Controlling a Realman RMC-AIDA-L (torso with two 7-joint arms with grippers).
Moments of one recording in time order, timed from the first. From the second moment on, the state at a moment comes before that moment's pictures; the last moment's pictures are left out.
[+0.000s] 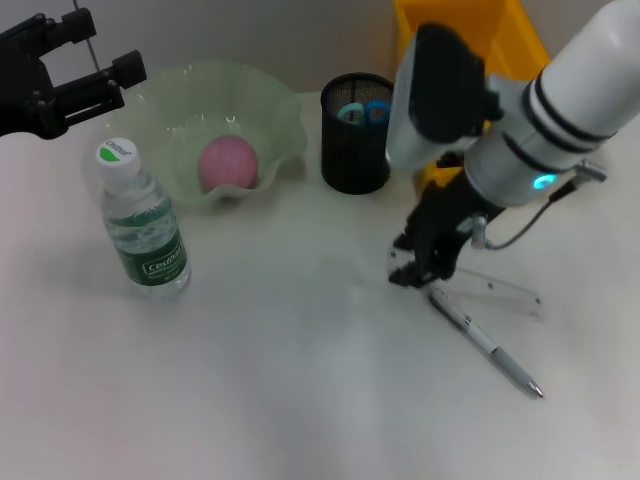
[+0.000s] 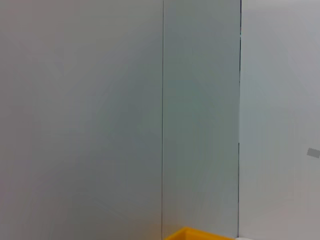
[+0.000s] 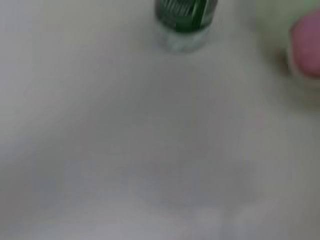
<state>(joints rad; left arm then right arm) -0.39 -2.07 0.86 1.03 1.53 1.44 -1.46 0.79 2.08 -1.38 -1.14 -2.55 -1.49 2.10</state>
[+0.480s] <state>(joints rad) -0.39 -2.07 0.86 1.03 1.53 1.44 -1.45 0.67 2.08 -1.33 -1.36 -2.37 -1.34 2.07</state>
